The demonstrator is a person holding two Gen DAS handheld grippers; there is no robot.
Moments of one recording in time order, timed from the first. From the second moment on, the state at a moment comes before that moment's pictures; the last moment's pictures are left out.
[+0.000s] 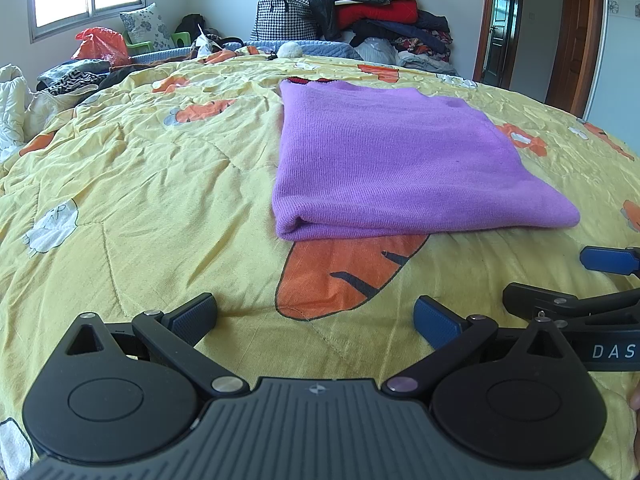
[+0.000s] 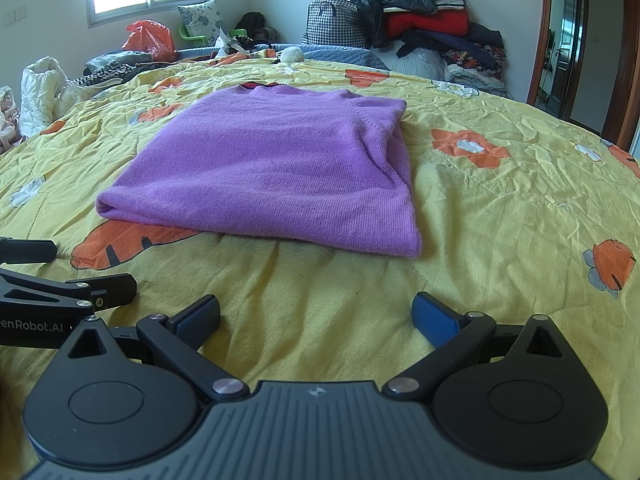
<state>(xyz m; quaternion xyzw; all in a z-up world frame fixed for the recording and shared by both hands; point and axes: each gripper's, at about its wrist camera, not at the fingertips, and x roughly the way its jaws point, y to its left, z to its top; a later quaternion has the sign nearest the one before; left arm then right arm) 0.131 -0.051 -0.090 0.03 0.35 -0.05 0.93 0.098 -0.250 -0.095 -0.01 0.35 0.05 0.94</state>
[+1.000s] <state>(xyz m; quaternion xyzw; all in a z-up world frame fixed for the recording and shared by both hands) 0.133 -0.051 -0.089 0.03 0.35 -0.05 0.93 0.098 -0.250 -0.095 -0.01 0.35 0.05 0.94</state>
